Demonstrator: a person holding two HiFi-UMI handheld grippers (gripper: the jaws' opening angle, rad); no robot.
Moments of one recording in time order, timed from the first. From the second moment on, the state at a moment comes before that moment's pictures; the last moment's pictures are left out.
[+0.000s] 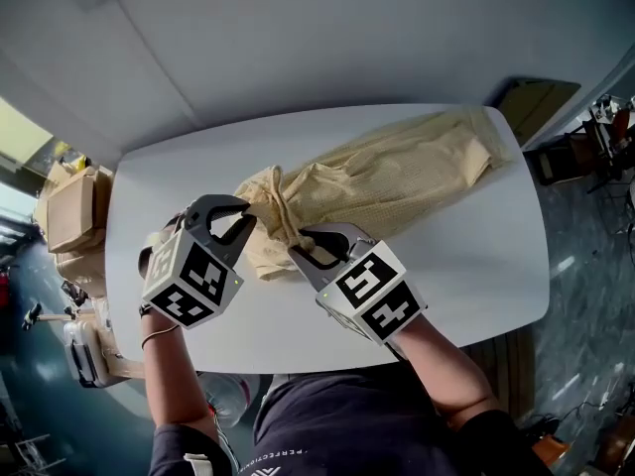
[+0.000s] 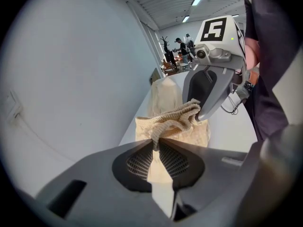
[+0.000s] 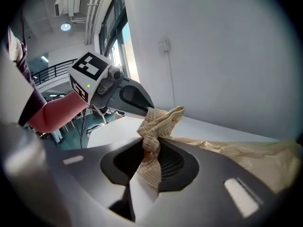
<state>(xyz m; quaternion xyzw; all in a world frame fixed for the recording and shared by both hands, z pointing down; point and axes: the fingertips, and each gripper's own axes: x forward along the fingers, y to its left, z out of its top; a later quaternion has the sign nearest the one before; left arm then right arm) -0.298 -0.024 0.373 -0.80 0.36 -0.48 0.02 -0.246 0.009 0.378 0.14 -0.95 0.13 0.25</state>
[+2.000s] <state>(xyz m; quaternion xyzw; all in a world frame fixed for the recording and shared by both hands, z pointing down) -0.020 -0.223 0.341 -0.80 0.40 -0.45 0.02 0.036 -0.206 0.343 0.22 -0.94 0.12 0.23</state>
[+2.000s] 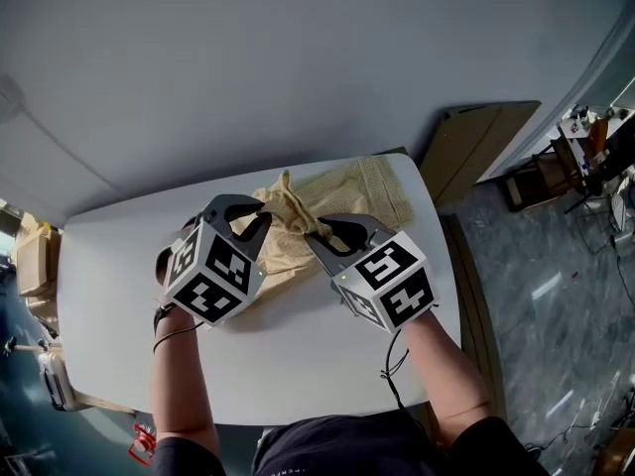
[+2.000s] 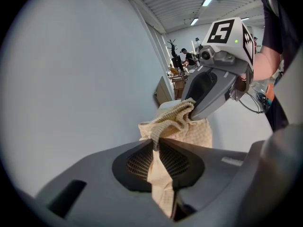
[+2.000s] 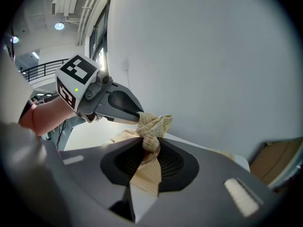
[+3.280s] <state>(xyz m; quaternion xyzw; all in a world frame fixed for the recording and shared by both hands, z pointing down) 0.131 -0.373 0.442 -0.84 0.37 -0.39 0.01 0.198 -0.330 0.475 0.36 -0.87 0.23 0.25</state>
